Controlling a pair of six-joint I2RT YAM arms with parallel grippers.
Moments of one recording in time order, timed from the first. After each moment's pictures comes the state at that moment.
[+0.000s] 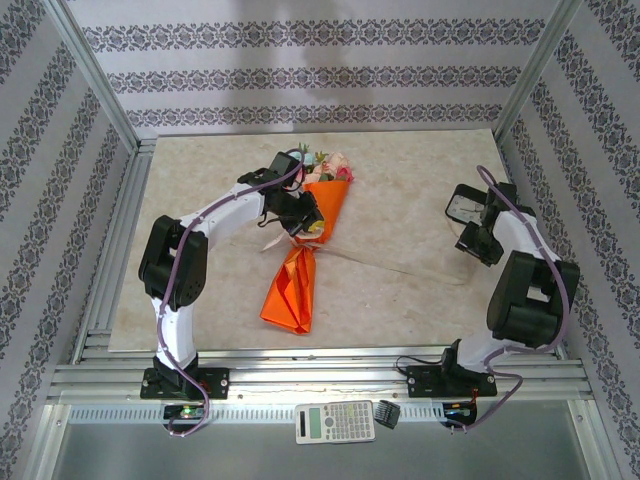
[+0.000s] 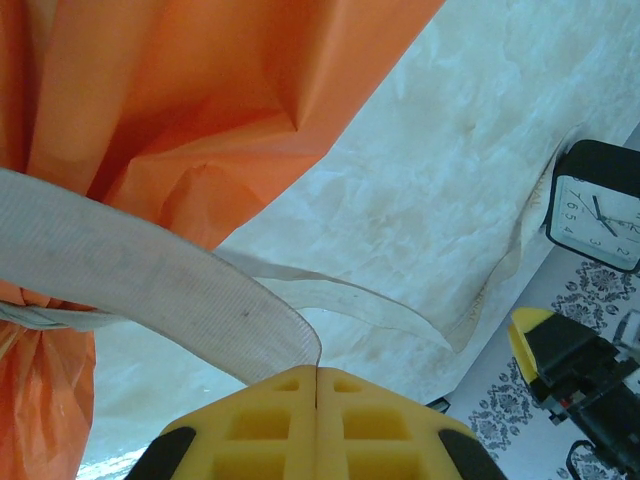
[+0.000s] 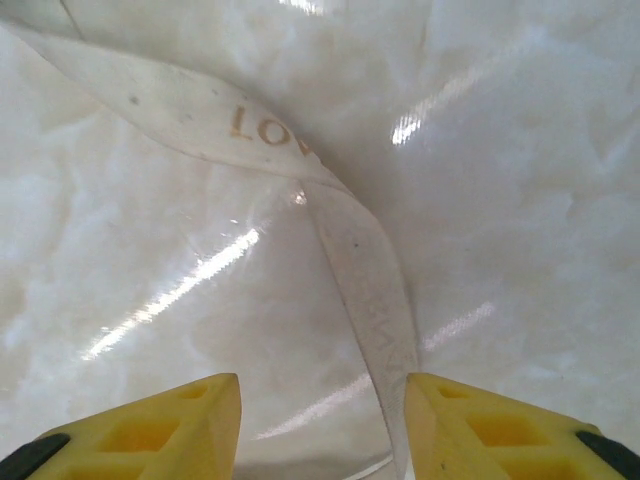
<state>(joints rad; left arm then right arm) -0.46 1.96 1.55 -0.65 0.53 -1.10 -0.31 1.56 1.02 -0.78 -0.02 0.36</state>
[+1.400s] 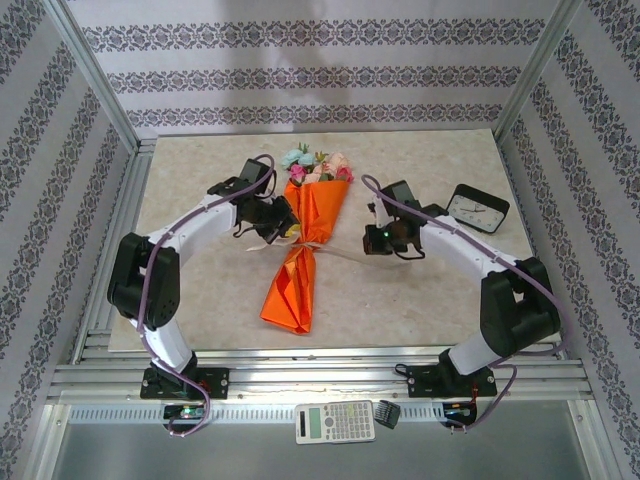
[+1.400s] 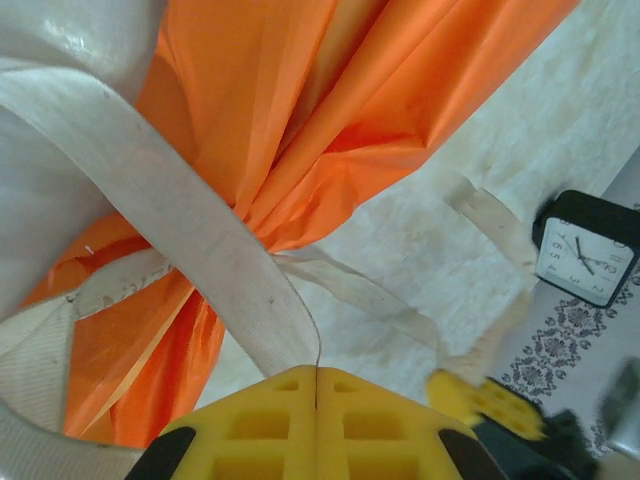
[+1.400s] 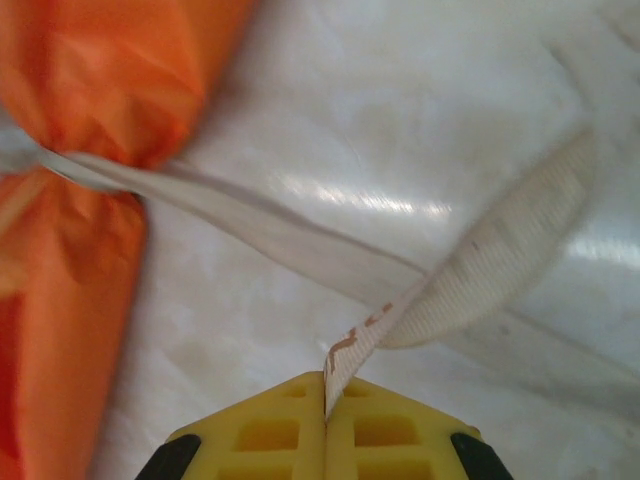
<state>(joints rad) -0.37 1.75 1.32 -0.62 0.50 -1.13 0.37 1.53 1.01 -0.65 -0.27 0.34</state>
